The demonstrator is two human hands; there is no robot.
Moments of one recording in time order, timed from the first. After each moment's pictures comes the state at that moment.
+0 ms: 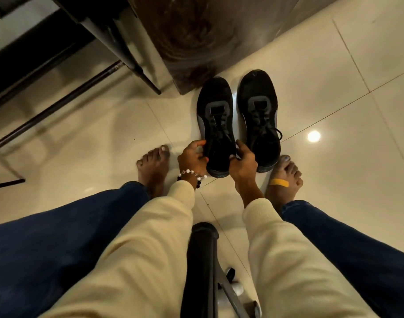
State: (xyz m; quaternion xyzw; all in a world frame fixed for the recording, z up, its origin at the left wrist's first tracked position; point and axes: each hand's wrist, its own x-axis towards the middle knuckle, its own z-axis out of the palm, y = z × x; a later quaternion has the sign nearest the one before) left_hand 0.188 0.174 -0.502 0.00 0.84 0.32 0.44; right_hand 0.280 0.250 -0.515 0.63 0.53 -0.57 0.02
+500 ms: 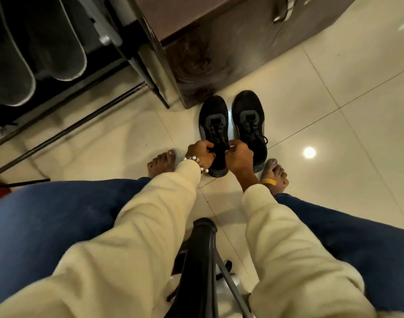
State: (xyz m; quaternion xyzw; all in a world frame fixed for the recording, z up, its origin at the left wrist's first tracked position) left_hand 0.177 0.192 -0.421 0.13 0.84 0.18 0.49; right_hand 0.269 0.265 -0.425 0.56 0.68 -0.46 0.09
